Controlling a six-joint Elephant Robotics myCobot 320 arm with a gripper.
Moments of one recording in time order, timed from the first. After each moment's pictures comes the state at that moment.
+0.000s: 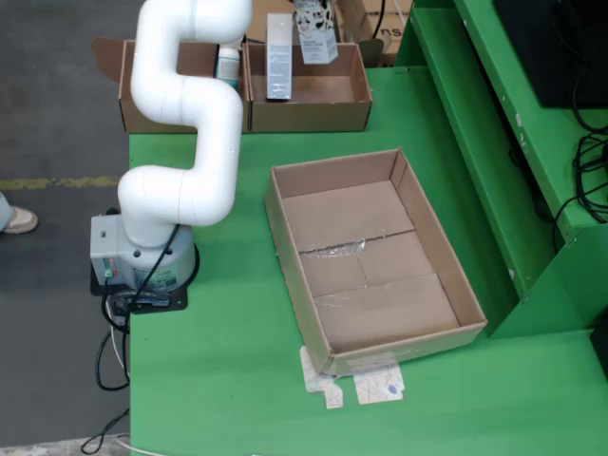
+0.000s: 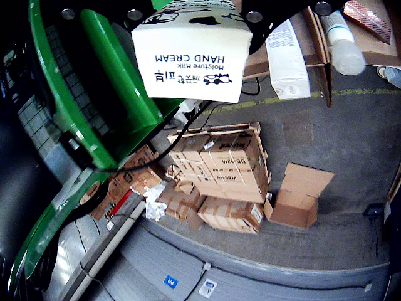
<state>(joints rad) 1.35 -1.01 -0.03 0.27 0.96 -0.10</state>
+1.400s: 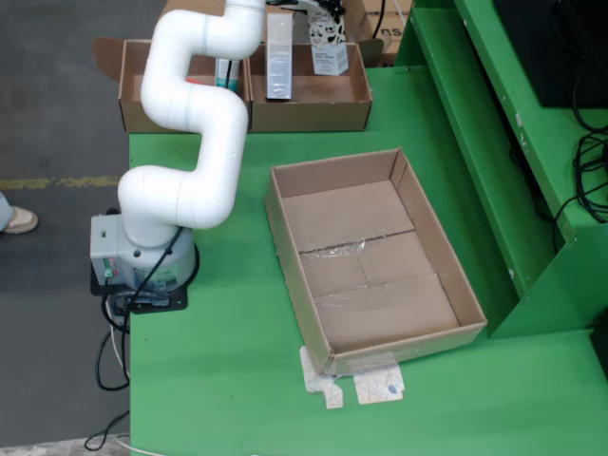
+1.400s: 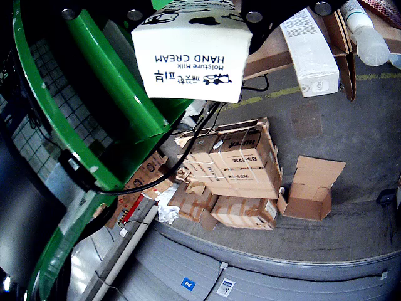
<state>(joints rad) 1.27 -1.17 -0.03 0.50 0.96 -0.09</state>
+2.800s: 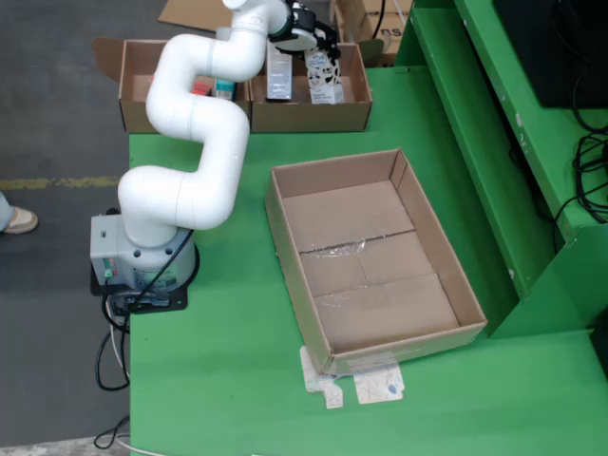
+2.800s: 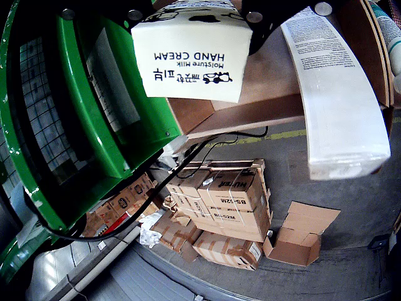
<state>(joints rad) 1.25 -1.38 -0.03 0.50 0.96 -0.14</state>
